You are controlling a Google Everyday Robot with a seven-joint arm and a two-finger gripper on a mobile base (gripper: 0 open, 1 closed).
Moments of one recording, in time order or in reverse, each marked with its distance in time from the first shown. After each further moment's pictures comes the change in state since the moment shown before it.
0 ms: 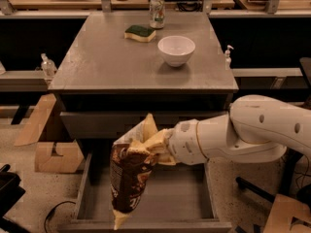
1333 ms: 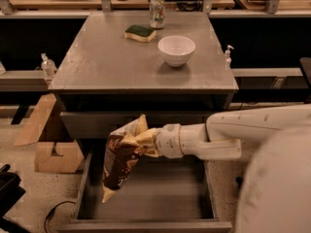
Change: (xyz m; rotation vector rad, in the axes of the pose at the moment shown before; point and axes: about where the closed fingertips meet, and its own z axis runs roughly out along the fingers) arm -0.078 -0.037 0.088 -0.160 0.026 0.088
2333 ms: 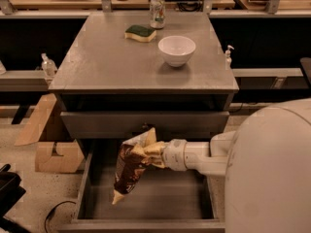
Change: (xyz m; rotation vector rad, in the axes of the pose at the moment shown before) arm -0.038 -0.073 0.011 -0.027 -0.080 0.027
